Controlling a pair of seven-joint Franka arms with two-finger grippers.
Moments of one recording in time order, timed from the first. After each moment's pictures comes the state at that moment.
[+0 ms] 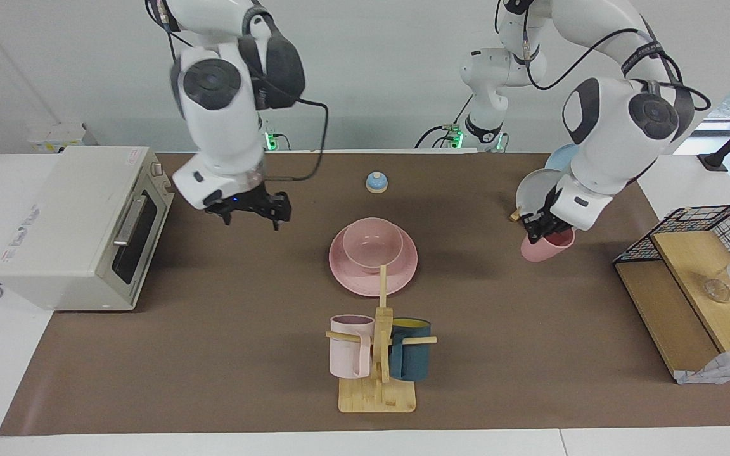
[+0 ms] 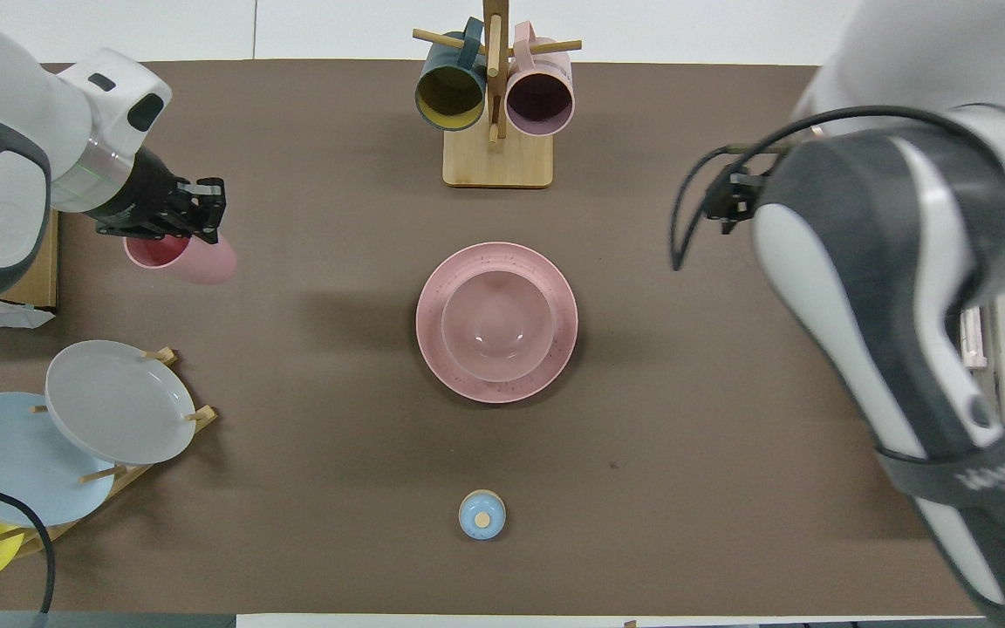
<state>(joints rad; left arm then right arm) -0.12 0.23 -0.14 -1.49 -0.06 1.66 -0.39 0.22 0.28 -0.02 -1.29 -0.05 1.44 0.28</state>
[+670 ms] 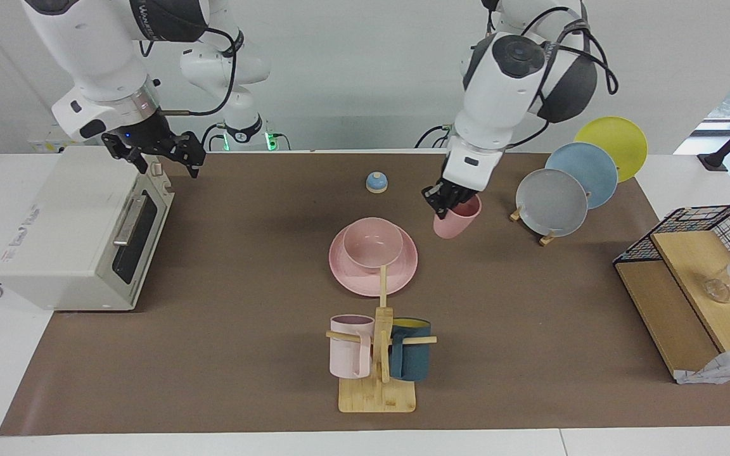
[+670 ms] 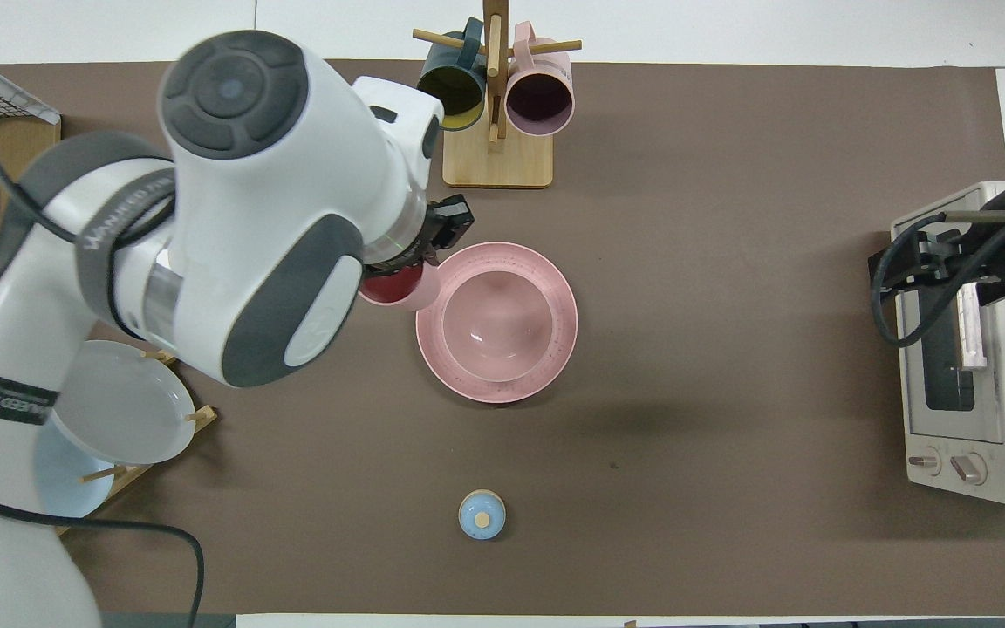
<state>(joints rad) -0.52 0.33 -0.14 -1.39 -0.07 1.81 -0.97 0.07 0.03 -0.03 -1.58 -0.04 1.45 0.10</state>
